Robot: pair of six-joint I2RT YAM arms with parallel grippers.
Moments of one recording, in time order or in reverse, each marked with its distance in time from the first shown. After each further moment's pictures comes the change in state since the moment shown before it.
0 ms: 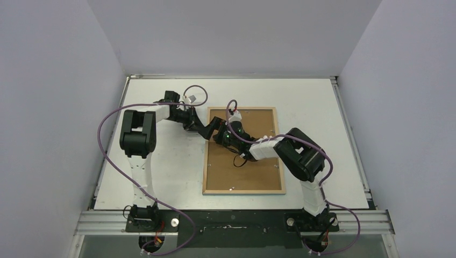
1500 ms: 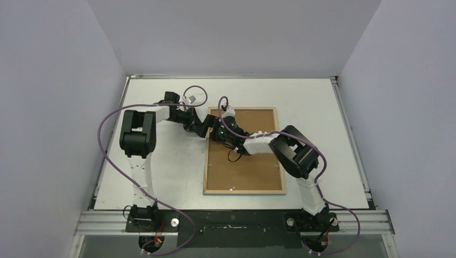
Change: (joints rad) left arm 0.002 0.000 -0.022 0.042 0.019 -0.027; right arm -0.003 0.063 0.161 -0.168 -0.005 -0.104
